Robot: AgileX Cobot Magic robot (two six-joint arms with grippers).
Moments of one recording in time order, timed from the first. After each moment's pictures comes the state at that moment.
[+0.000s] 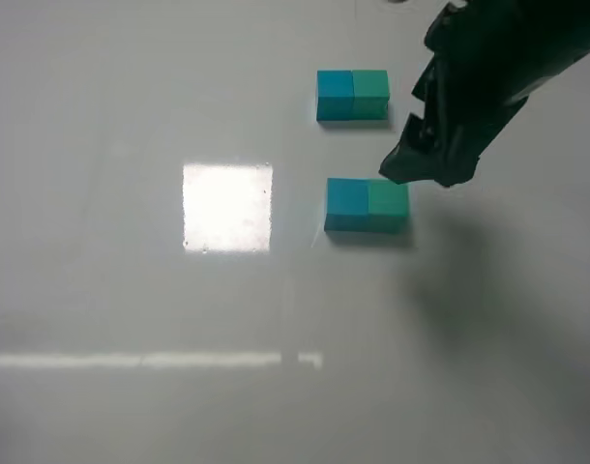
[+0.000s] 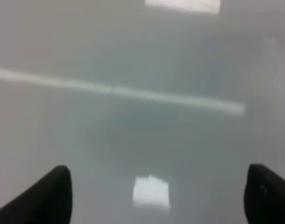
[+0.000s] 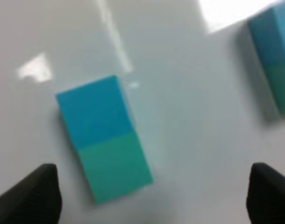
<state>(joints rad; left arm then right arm) 0.10 0.00 -0.50 0.02 1.05 -0.10 0.69 1.35 -1.57 -0.29 1.02 -0.48</state>
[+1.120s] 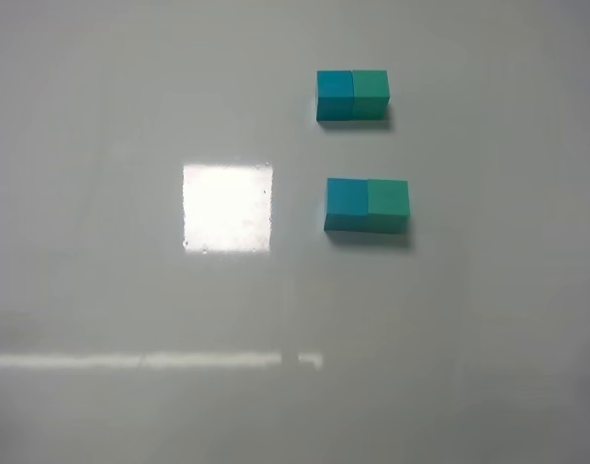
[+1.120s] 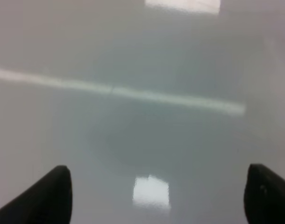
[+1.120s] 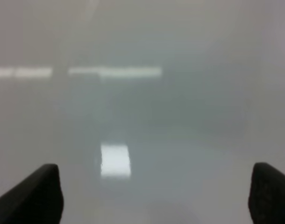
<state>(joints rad) 0.10 0.00 -0.50 0.02 1.05 -0.10 0.11 0.15 -0.60 -0.07 1.09 0.10</state>
